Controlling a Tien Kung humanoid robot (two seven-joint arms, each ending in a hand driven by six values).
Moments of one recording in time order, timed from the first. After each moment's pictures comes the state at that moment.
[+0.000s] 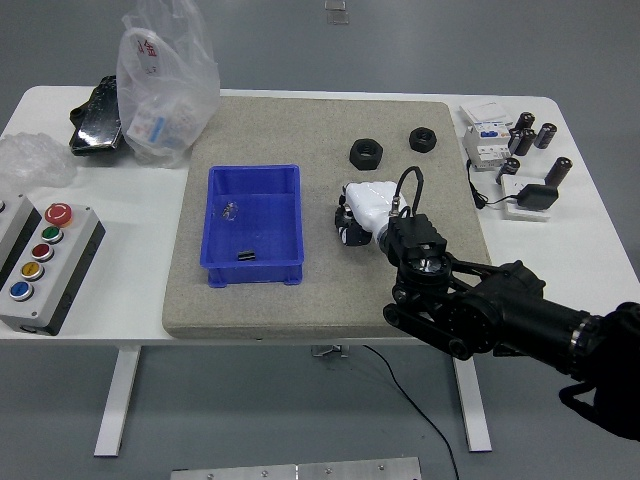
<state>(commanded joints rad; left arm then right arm) -0.03 0.10 -1.52 -0.18 1.35 0.15 0.18 0.86 -0.05 0.27 0.86 -1.80 -0.21 -0.51</state>
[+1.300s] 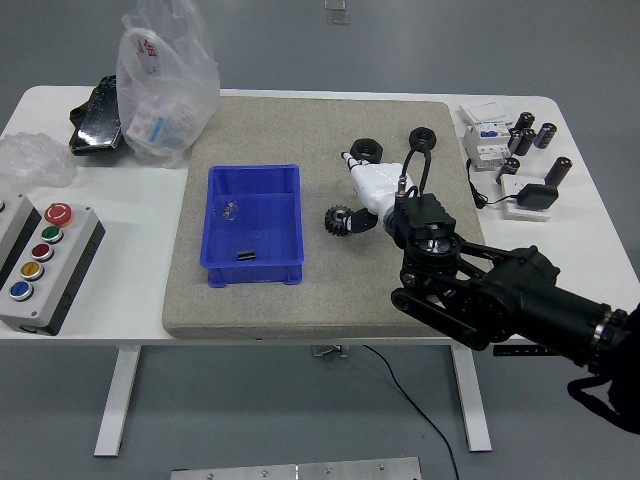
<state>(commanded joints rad) -0.02 0.09 -1.53 -0.18 1.35 0.15 0.18 0.87 -0.10 0.37 0.99 -1.88 -0.09 -0.58</state>
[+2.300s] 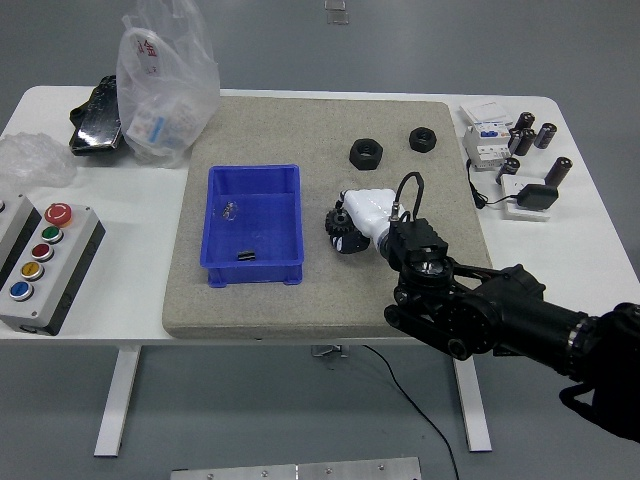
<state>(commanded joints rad) -0.02 0.10 -1.51 -0.18 1.34 0.15 0.18 0.87 -0.04 0.24 0.82 -1.74 -0.23 -0.45</state>
